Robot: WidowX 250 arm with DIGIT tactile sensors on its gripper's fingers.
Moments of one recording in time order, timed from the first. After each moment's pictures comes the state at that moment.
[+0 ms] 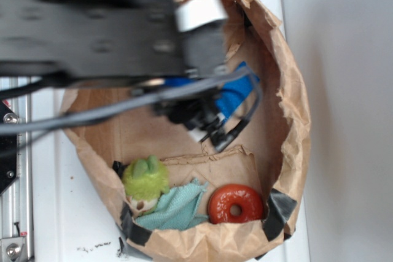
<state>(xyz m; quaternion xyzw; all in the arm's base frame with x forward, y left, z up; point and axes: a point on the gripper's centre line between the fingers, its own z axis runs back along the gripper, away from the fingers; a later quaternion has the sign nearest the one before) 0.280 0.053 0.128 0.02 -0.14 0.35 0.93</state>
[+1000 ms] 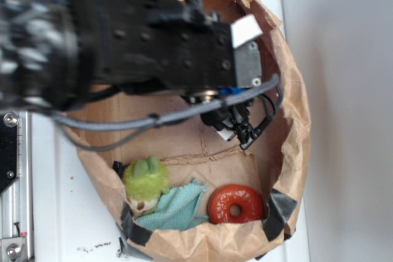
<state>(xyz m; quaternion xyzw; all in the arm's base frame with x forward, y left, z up) 0.305 0.054 0.087 0.01 -0.14 0.37 0.92</state>
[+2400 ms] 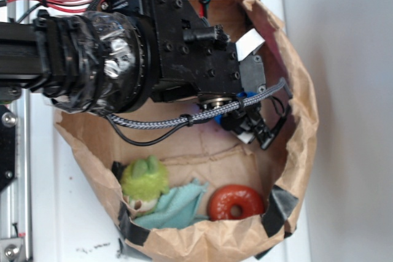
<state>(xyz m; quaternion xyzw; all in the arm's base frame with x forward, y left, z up) 0.327 0.053 0.052 -0.03 -0.17 0.42 0.89</state>
